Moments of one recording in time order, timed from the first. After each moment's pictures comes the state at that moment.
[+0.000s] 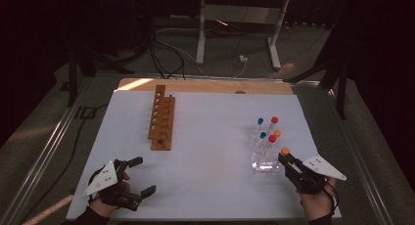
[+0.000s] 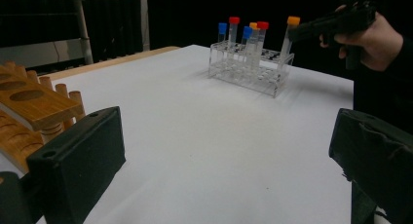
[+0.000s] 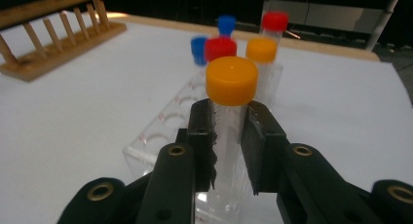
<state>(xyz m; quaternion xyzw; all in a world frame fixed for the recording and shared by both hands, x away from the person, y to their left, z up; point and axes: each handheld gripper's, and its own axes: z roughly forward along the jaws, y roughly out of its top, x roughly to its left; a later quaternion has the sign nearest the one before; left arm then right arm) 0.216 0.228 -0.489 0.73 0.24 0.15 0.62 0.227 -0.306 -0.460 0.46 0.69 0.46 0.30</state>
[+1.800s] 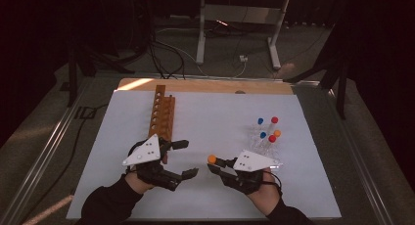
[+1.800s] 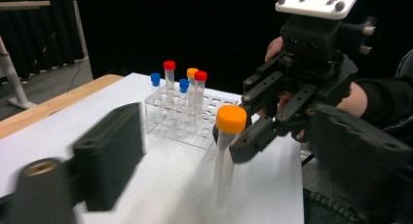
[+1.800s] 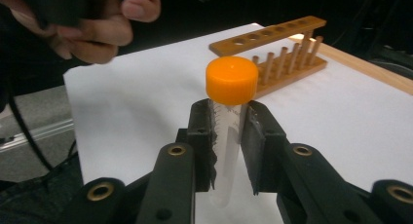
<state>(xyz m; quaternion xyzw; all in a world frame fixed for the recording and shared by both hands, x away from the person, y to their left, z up) 0.248 0.122 -0.402 0.77 0.15 0.09 0.62 0.232 -0.149 -0.425 0.23 0.80 0.53 0.14</state>
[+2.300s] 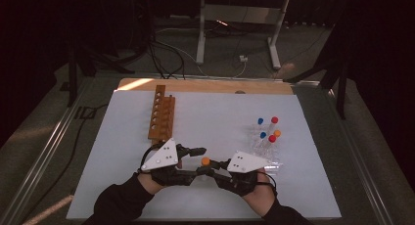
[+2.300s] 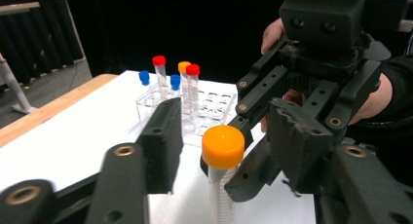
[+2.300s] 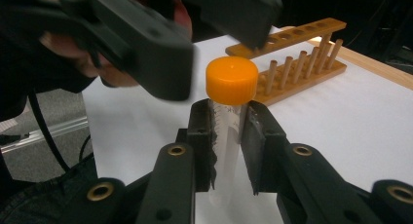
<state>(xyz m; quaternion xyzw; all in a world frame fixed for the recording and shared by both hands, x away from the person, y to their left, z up) 0.248 0.096 -0.406 0.79 0.12 0.10 0.60 0.229 -0.136 -0.422 0.22 0.81 0.53 0.13</state>
